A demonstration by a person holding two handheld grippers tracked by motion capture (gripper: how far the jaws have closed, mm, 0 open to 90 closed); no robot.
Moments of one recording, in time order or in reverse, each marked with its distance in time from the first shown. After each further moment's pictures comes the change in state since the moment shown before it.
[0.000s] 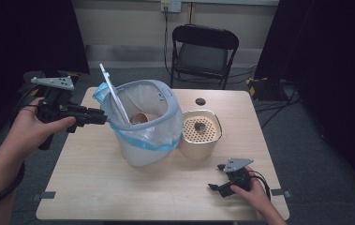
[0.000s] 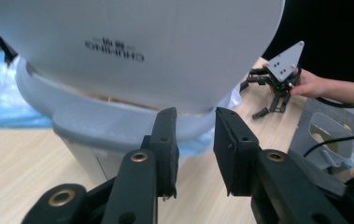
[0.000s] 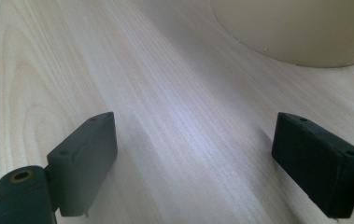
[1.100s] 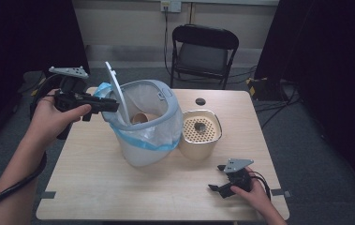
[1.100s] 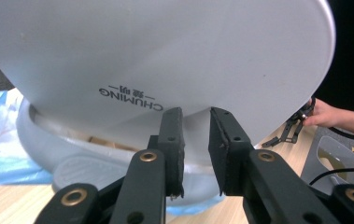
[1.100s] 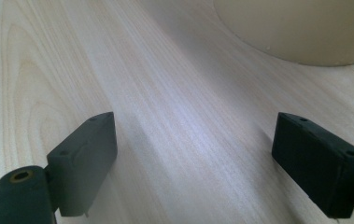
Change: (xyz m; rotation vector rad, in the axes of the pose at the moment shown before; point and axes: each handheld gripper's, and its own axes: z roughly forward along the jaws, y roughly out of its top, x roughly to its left) left arm 0.007 0.025 0.026 -0.040 0.030 -0.040; right arm 0.002 -0.001 -0.001 0.001 0.002 -0.001
